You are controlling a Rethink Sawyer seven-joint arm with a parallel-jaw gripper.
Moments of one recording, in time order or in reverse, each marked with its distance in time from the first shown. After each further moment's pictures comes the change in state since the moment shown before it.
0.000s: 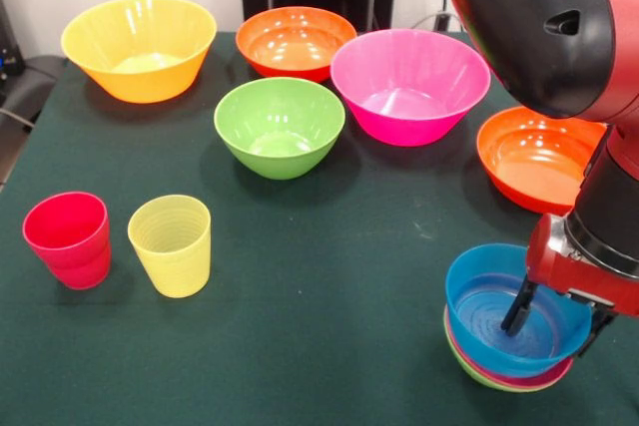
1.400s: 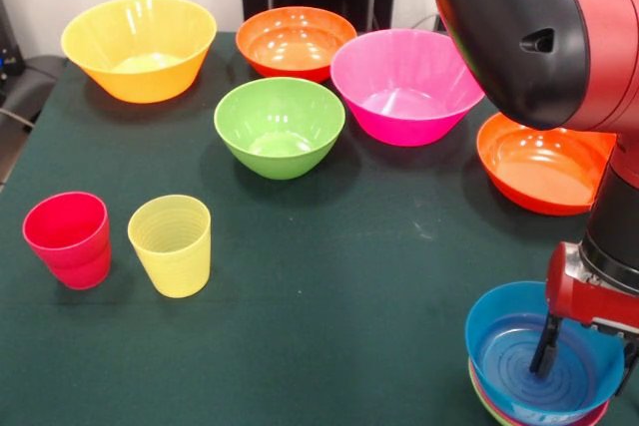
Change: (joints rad) arm -0.007 0.005 -0.020 0.025 0.084 -0.181 0.000
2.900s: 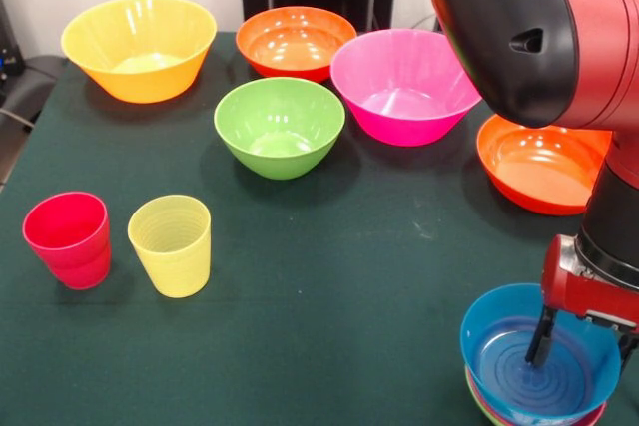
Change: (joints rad) arm 0.001 -0.002 -0.075 0.037 0.095 -0.001 0.000
